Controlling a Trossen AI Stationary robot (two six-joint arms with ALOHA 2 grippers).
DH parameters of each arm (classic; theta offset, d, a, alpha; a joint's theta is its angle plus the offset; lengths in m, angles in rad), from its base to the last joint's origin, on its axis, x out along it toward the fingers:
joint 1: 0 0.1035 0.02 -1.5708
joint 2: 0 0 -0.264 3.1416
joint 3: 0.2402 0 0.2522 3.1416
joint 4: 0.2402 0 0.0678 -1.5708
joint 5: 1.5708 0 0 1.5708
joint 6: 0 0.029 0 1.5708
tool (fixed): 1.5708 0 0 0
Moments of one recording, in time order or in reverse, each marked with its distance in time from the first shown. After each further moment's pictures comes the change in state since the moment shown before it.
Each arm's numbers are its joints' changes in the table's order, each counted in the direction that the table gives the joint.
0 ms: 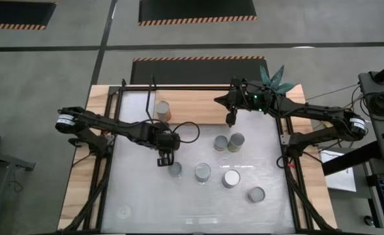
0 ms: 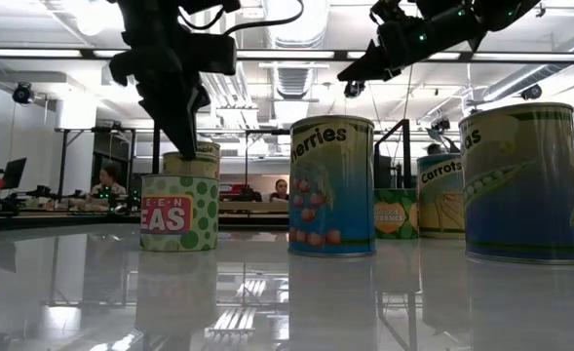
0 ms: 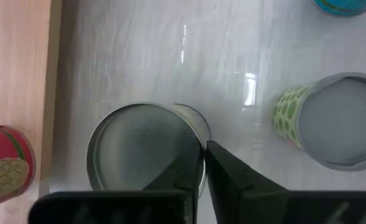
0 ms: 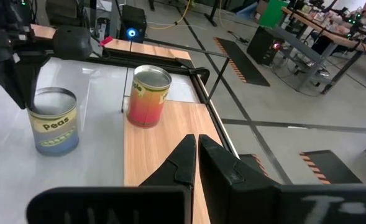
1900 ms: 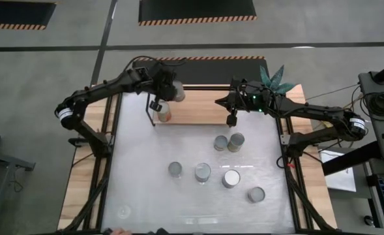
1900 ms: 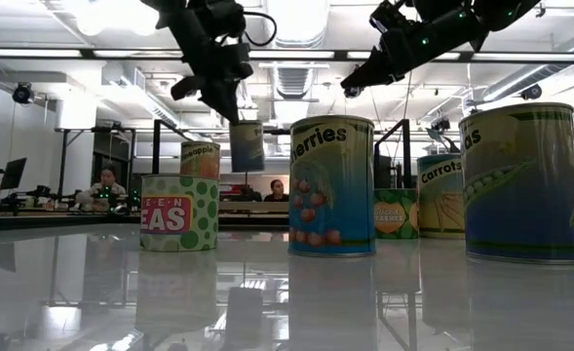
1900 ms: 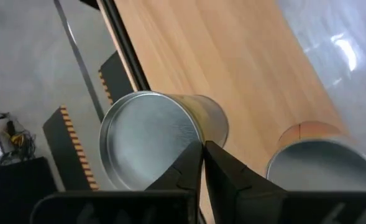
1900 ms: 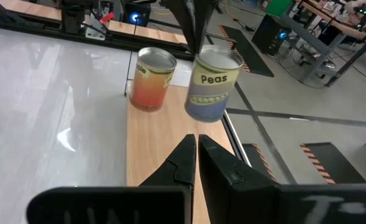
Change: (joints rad) left arm 0.642 0.003 0.314 0.009 0.161 1.246; right arm -0.001 0.000 0.000 0.060 0.001 -0.030
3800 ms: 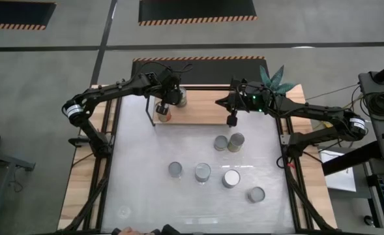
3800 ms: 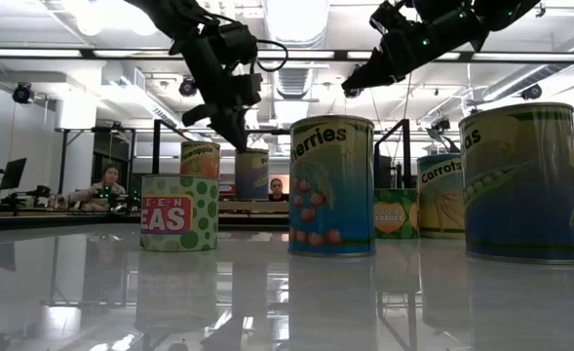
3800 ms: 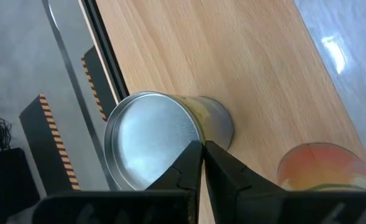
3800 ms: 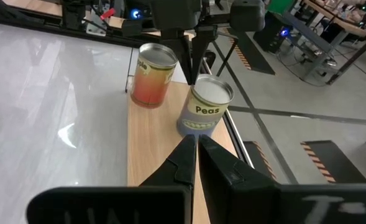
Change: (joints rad) left arm -0.007 0.098 -0.065 -0.110 -0.017 -0.065; right arm 0.000 -0.001 0.000 0.014 0.001 -0.004
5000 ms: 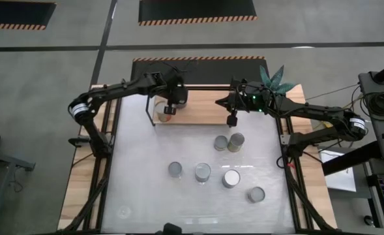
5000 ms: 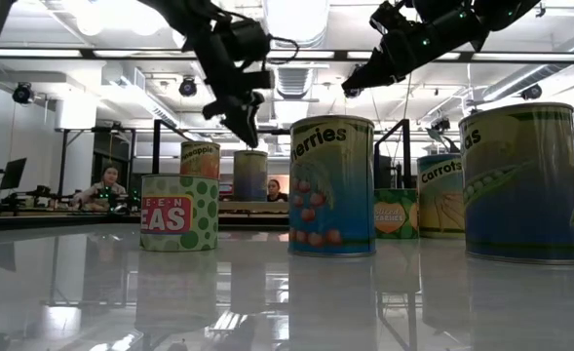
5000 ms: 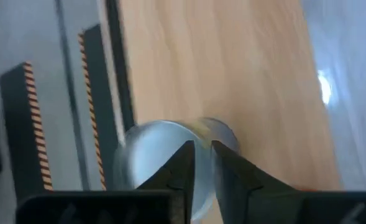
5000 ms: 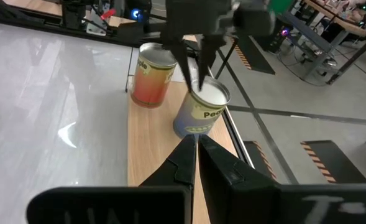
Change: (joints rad) left arm -0.037 0.074 0.099 0.044 -0.026 -0.256; right arm 0.000 0.000 0.000 0.002 0.000 -0.001
